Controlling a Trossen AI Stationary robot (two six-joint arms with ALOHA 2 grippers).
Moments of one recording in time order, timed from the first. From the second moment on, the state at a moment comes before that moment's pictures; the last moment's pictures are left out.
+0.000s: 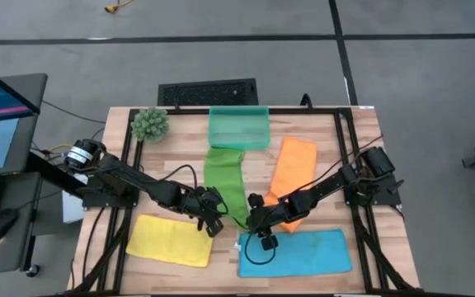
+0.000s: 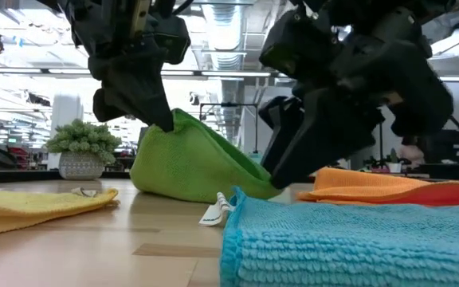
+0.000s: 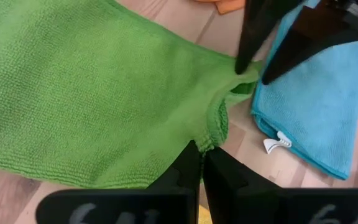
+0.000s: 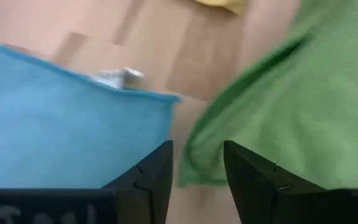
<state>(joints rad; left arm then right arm) -0.33 1.61 0.94 -0.26 -0.16 -0.87 0.36 1.88 0.97 0.07 0.06 -0.03</state>
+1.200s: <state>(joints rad) -0.33 1.61 0.94 -0.21 -0.19 -1.03 0.38 1.89 0.97 0.06 0.13 0.08</state>
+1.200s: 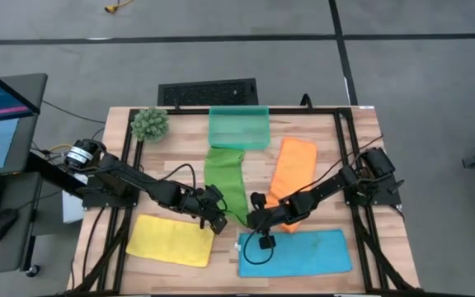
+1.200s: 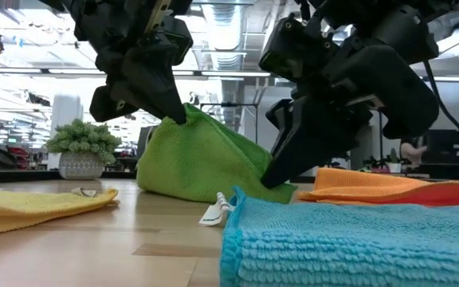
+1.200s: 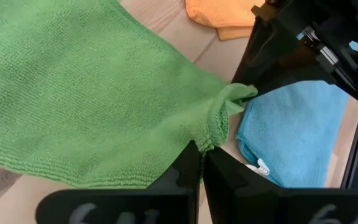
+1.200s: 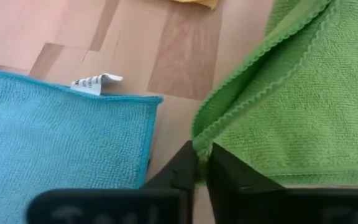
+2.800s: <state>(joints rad) -0.37 1.61 0.79 -0.21 -0.03 -1.11 0.25 1.89 1.11 -0.08 -0.08 0.21</state>
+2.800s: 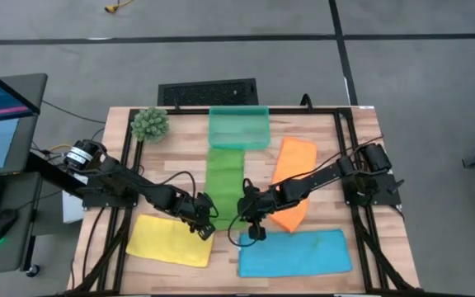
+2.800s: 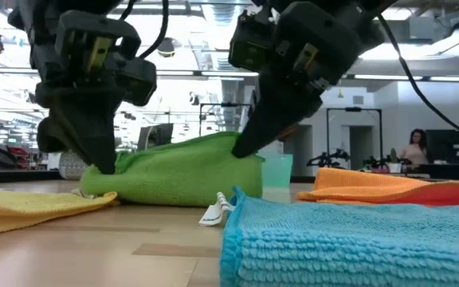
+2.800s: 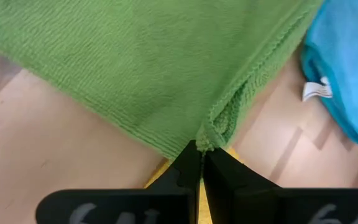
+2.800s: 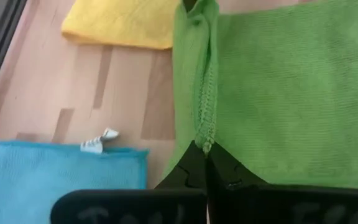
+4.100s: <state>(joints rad) -0.33 1.61 0.75 -0.21 -0.07 -1.12 0.22 2.00 1.18 -0.12 -0.03 0.30</state>
